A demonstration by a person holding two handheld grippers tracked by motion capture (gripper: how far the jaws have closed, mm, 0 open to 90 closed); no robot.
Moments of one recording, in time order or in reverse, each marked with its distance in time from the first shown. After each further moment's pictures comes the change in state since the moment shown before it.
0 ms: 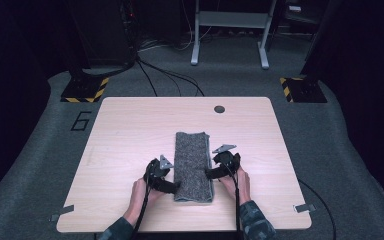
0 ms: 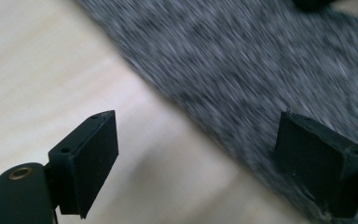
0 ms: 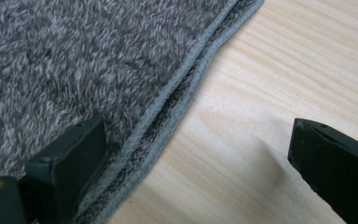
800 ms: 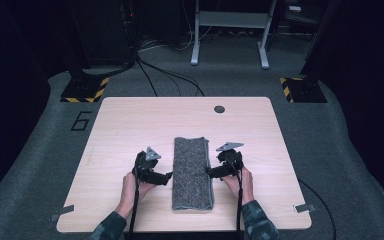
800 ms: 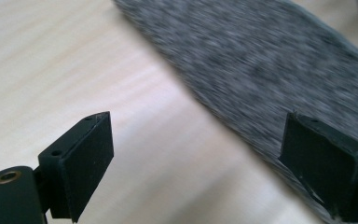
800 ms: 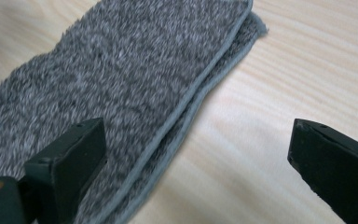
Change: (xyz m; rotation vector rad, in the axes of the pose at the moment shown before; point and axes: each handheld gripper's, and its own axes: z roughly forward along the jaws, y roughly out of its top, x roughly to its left) left arm 0.050 0.011 -0.018 -0.067 0.018 -0.108; right arm -0.005 0.007 -0.026 -0.074 0.099 0.009
